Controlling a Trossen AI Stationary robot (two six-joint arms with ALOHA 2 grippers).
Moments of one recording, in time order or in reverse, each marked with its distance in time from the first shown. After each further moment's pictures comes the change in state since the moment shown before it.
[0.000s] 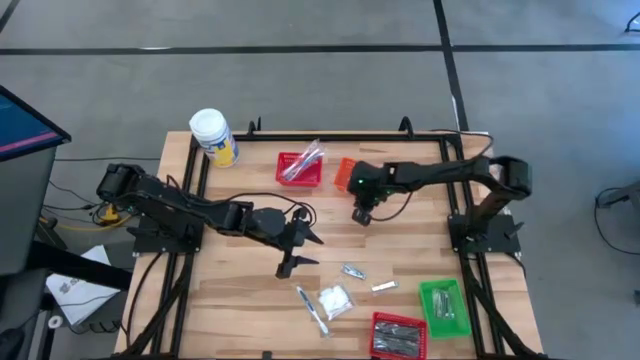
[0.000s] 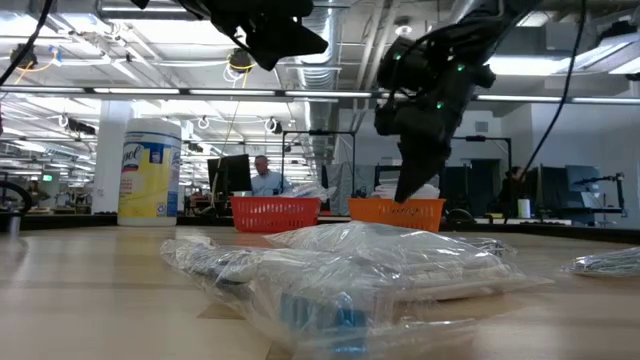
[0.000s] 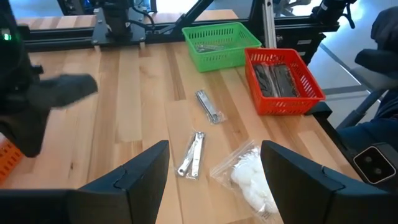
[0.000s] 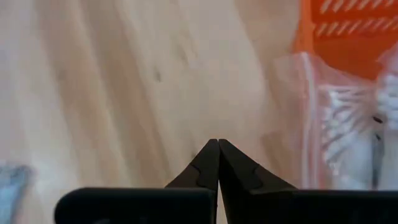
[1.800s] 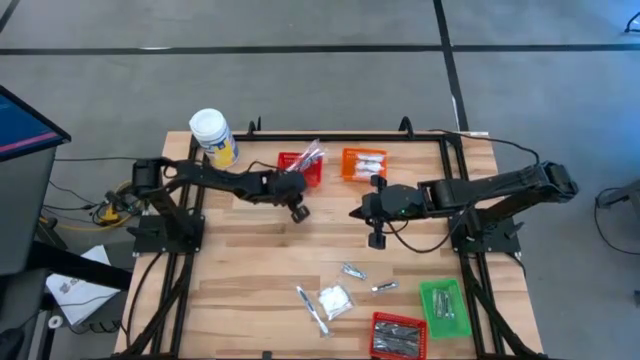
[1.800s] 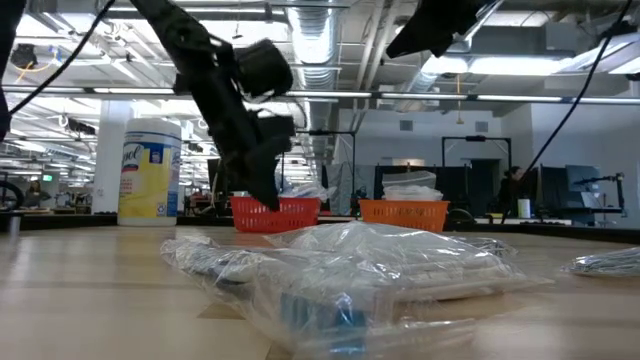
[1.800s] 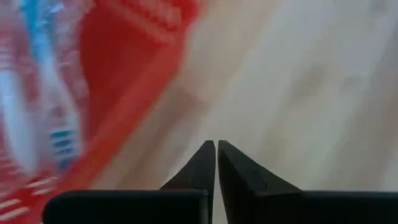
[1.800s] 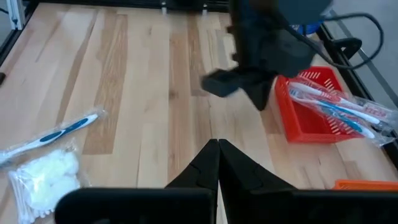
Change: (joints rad) left arm 0.429 0.244 -0.008 -0.273 -0.245 -0.240; right arm 0.403 -0.348 0.062 0.045 0.316 -0.090
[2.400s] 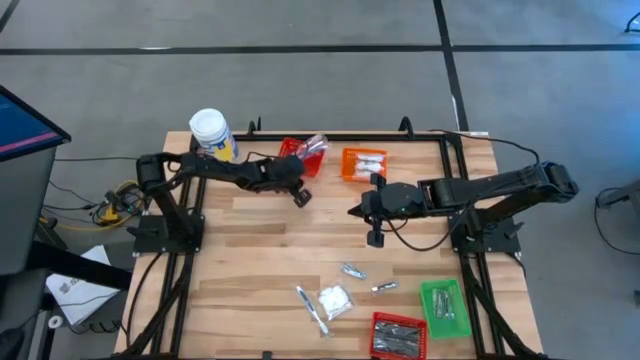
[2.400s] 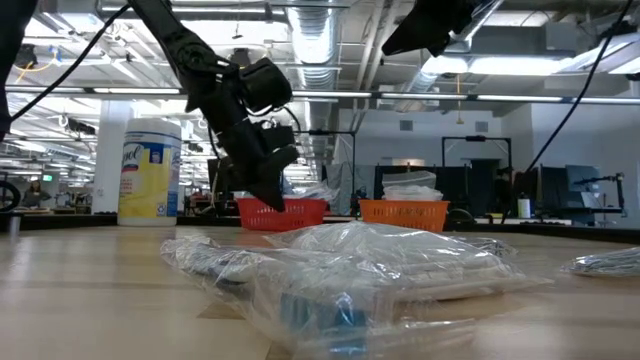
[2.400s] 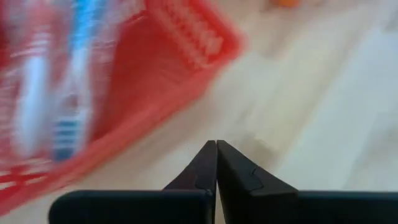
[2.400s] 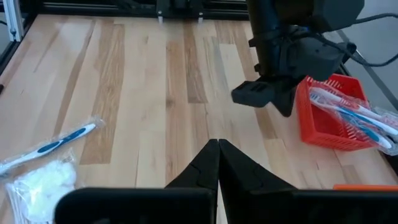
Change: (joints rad) left arm 0.143 0.043 0.001 0.113 0.012 0.033; right arm -0.007 0.000 0.000 0.027 0.000 0.007
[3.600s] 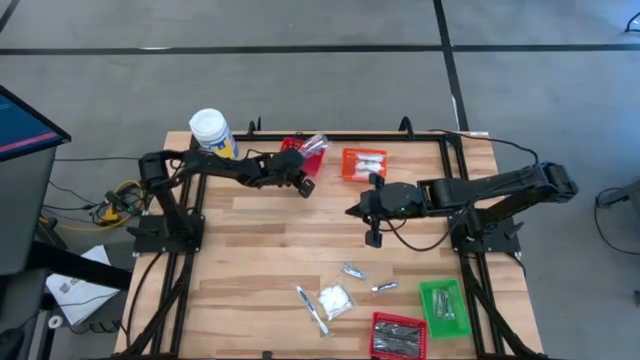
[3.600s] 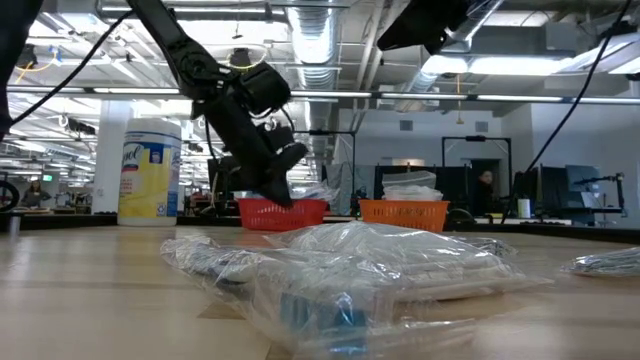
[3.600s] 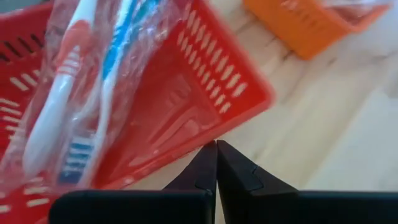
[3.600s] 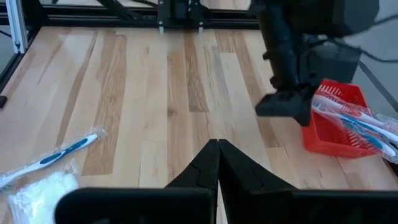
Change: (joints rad) left arm 0.045 0.021 0.000 0.114 0.018 -0.109; right arm 0.003 0.006 0.000 0.034 0.000 0.008
